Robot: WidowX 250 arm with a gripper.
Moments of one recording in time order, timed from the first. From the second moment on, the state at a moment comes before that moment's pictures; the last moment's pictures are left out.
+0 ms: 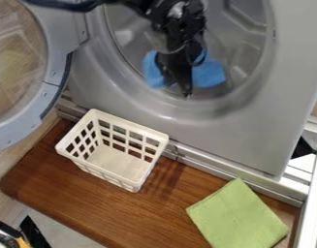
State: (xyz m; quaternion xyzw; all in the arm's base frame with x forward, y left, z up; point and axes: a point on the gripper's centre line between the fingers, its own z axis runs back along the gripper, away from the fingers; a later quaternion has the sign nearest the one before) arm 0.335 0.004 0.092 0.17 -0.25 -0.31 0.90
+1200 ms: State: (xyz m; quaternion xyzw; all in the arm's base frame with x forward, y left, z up) arm 0.262 0.083 0.017 0.12 -0.16 -0.24 0.95
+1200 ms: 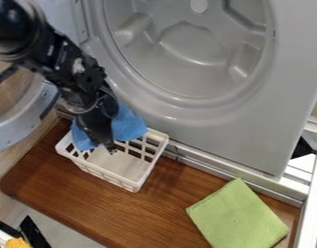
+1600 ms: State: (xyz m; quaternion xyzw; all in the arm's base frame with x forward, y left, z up) arm 0.286 0.081 -0.001 0.09 -0.15 -0.31 0.93
